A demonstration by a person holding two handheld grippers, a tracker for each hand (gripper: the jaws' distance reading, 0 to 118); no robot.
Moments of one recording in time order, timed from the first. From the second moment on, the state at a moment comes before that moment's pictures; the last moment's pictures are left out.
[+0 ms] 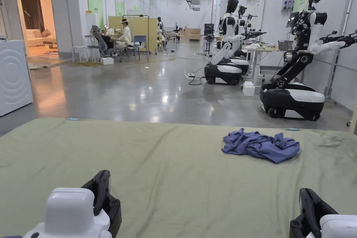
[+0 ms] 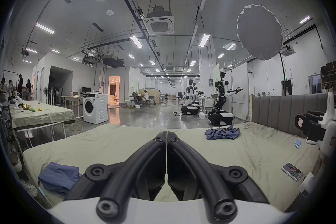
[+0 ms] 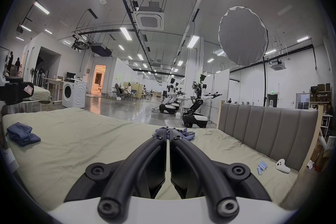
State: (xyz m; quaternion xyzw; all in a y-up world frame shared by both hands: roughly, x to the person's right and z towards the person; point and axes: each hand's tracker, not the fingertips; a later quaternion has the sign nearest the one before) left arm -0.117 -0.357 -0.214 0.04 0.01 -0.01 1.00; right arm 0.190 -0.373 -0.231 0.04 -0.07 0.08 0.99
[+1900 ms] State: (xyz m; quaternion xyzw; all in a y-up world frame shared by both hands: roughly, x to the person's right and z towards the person) left arm -0.114 -0.357 -0.211 0.04 0.01 -0.01 1.00; right arm 0.181 -0.375 -0.227 0.03 -0.06 0.07 1.00
